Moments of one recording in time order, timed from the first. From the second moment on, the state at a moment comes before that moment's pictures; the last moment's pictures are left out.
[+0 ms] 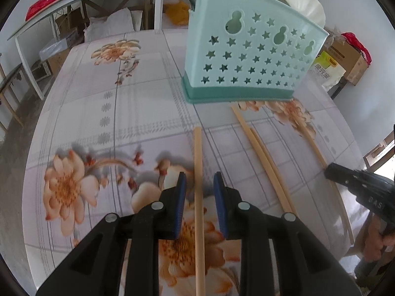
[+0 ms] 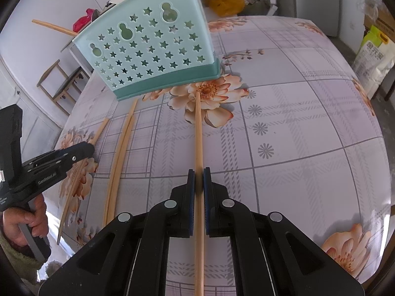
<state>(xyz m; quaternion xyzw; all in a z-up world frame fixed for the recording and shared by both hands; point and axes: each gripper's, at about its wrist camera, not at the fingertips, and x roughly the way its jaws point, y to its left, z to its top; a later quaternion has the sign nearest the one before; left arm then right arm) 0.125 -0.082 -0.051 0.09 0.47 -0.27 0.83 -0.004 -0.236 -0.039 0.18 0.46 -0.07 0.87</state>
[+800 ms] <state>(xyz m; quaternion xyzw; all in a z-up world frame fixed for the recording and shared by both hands) 0.127 -0.081 -0.053 0.08 0.46 -0.27 0.85 0.032 -0.246 -0.040 0.20 0.47 -0.05 0.86</state>
